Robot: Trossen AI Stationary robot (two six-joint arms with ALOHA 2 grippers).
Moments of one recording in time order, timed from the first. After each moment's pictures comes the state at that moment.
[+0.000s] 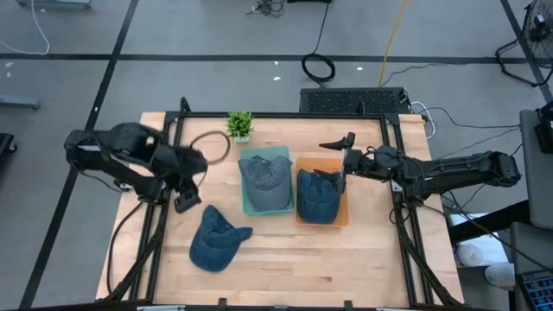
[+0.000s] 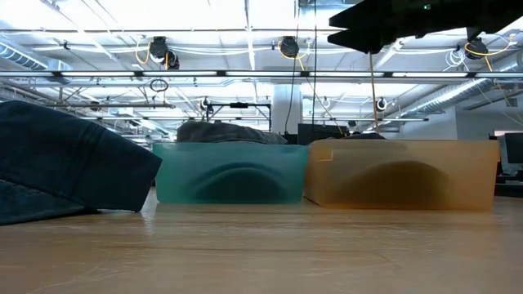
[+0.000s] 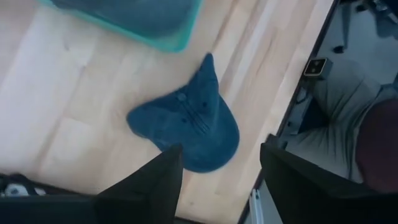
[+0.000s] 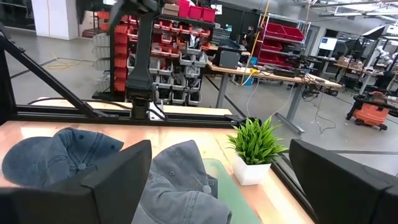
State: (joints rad) left arm -0.20 1.28 1.69 -1.56 0.15 -0.72; right arm -0.05 0.93 0.51 0.42 0.18 -0.15
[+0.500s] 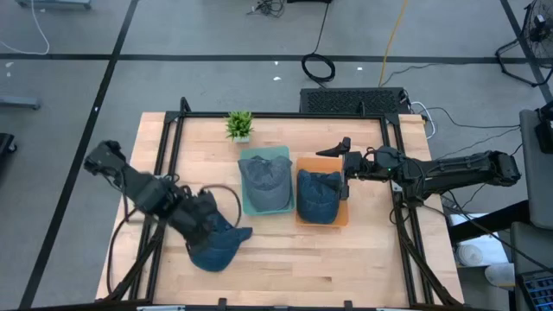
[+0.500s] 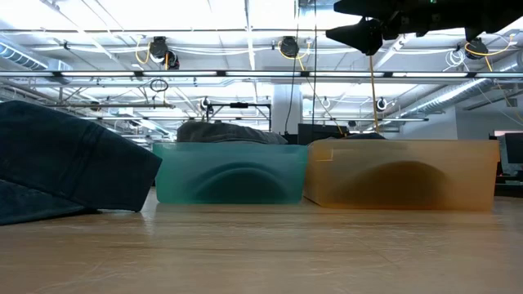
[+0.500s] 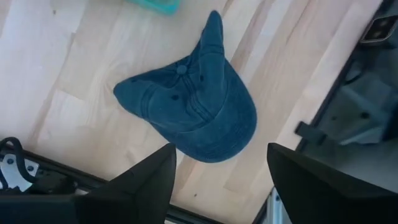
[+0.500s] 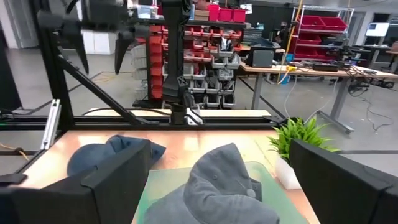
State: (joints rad) left arm -0.58 1.51 1.69 -1.57 -0.03 -1.05; right arm -0.04 0.93 0.51 0.42 0.05 -0.04
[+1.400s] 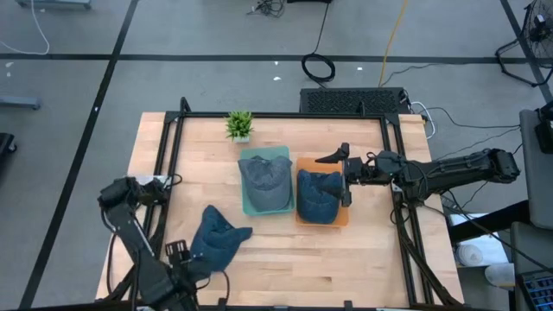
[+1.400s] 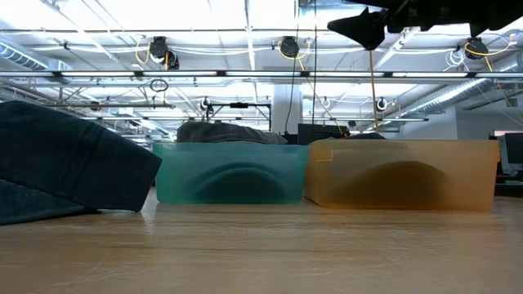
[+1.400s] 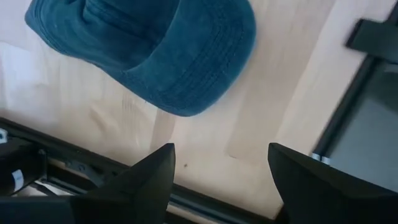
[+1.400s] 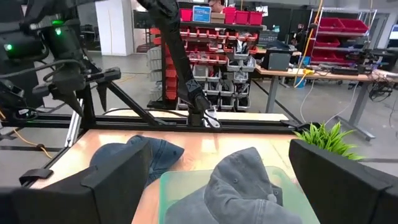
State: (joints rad) left arm -0.97 1.91 1.69 -1.55 -0.02 -1.27; right arm 0.03 0.93 0.51 0.42 0.05 -0.03
